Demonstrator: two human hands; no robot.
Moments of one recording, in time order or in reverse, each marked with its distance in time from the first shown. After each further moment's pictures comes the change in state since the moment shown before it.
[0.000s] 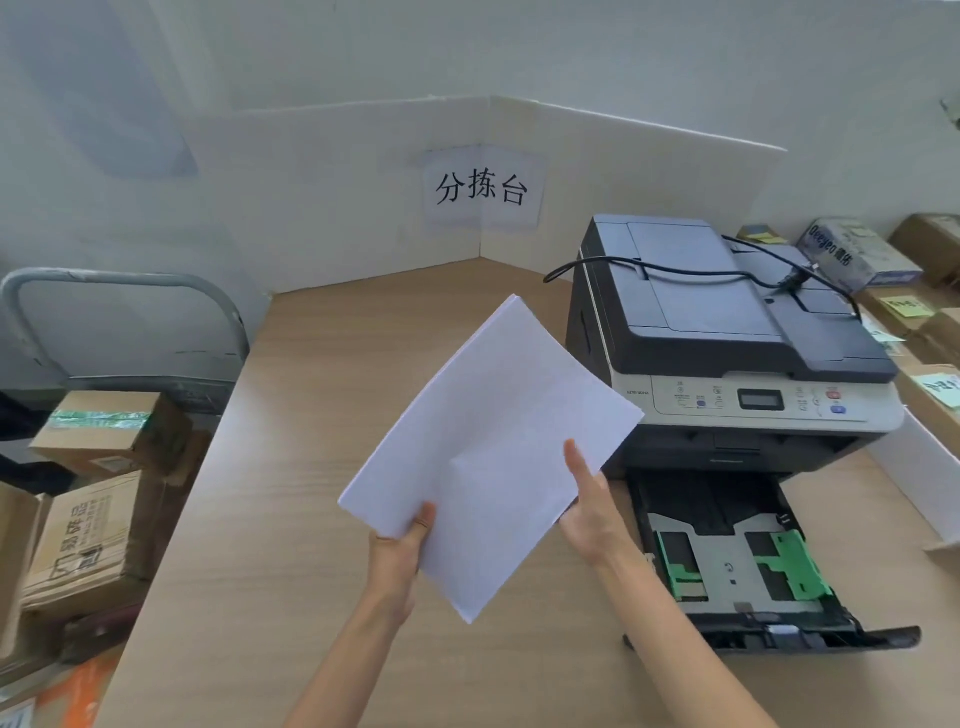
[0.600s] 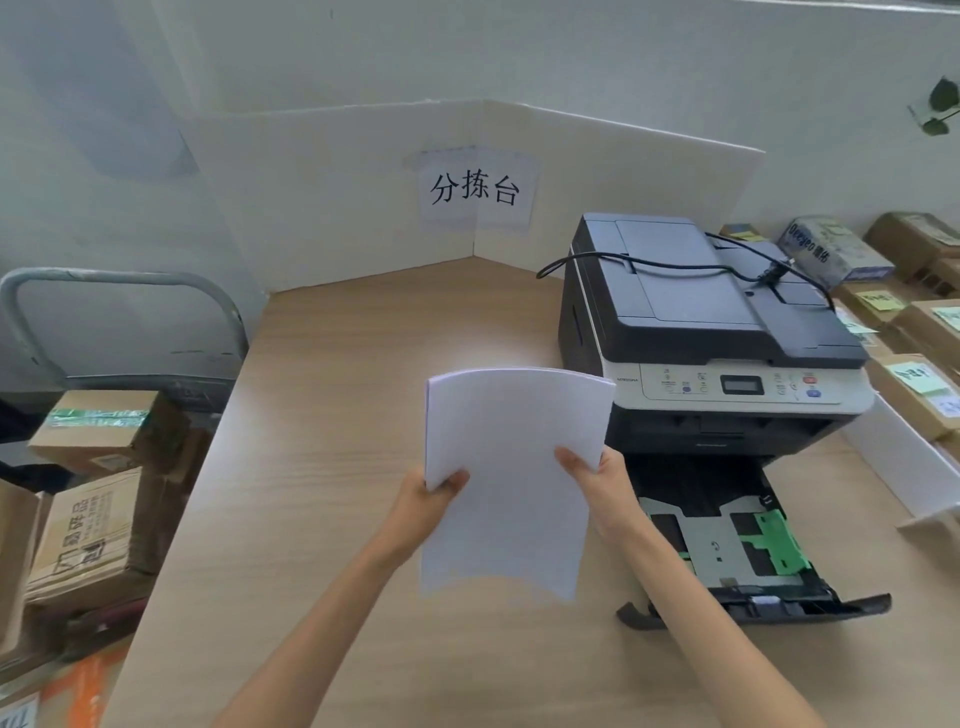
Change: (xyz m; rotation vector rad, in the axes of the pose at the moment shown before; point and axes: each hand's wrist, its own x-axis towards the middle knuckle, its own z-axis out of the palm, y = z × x) left_hand 0.002 0.043 0.016 0.590 -0.337 0.095; right_hand -0.030 -0.020 -0.002 -0.525 0.092 -0.194
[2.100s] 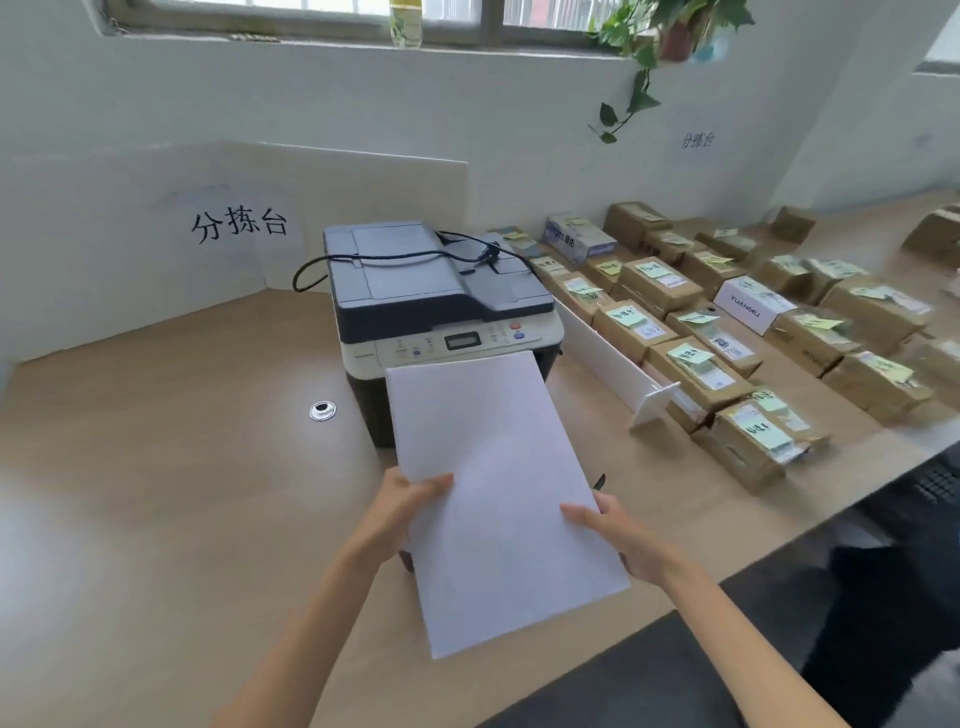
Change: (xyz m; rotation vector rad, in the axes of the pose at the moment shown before) left_hand -0.073 0.048 0.269 -0.285 -0.334 -0.082; right_hand -0.204 0.019 -0.310 -0.051 -0.038 0.298
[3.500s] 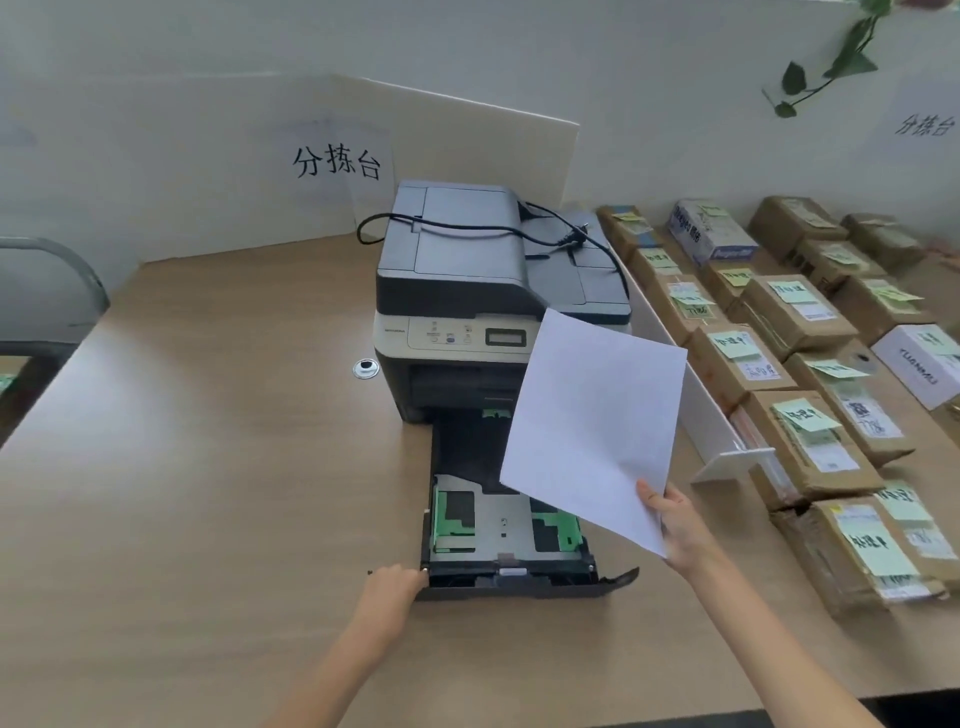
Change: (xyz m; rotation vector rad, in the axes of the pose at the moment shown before) left_hand 0.021 -0.126 0.037 1.615 -0.012 -0.343; right_hand 0.137 0.002 -0.139 0.326 0.165 0.069
